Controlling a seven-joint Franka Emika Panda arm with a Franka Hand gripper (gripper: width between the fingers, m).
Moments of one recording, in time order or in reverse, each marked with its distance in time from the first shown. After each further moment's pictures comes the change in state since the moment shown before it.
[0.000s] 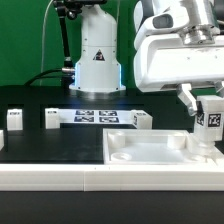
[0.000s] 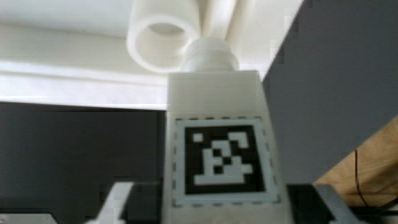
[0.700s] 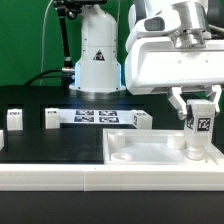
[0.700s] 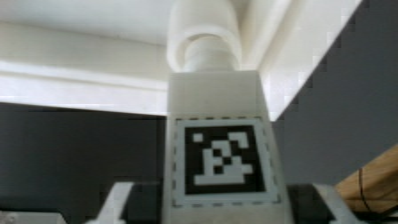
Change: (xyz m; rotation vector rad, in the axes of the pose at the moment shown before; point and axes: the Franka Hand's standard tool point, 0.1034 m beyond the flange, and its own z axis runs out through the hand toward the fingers) arm -0.005 0.017 0.005 -0.016 -0.002 -0.018
